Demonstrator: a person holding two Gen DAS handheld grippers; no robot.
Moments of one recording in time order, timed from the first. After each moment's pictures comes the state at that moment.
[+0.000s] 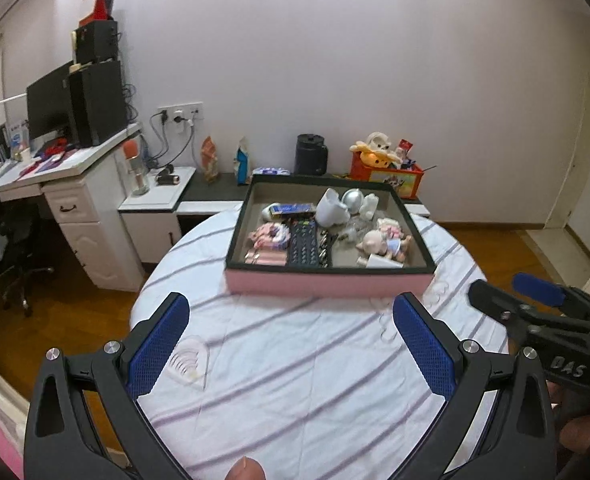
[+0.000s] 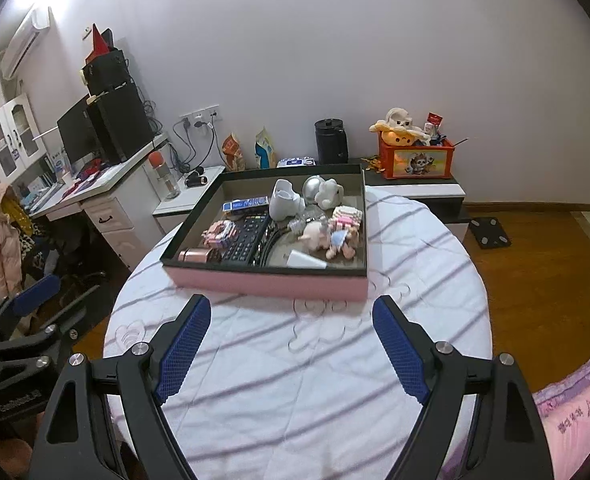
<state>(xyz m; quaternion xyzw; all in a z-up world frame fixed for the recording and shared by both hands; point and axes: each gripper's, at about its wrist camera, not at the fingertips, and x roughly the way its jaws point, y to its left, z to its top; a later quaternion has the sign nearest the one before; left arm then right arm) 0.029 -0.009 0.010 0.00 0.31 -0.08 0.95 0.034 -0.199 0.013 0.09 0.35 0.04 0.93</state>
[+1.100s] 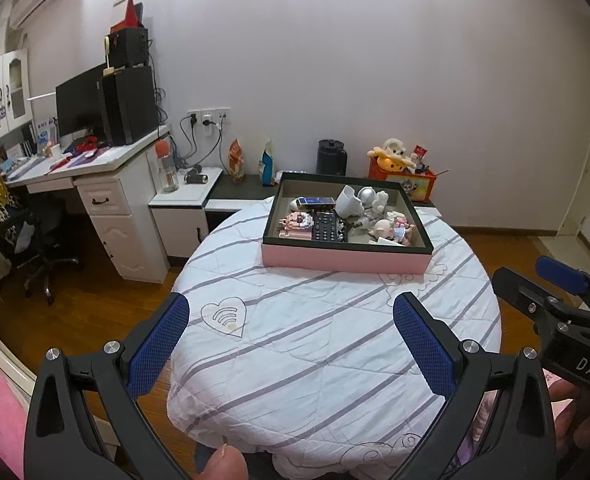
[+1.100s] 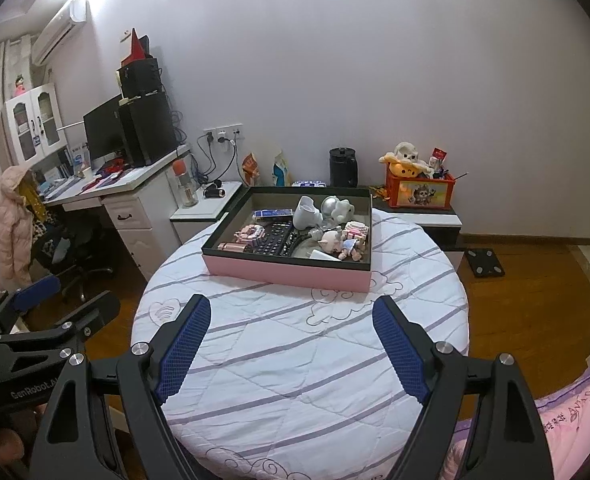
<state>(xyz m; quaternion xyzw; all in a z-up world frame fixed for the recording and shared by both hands) -0.048 0.014 0.035 0.00 0.30 -0.05 0.95 -0.047 -0.172 0.048 0.05 0.31 0.05 0.95</state>
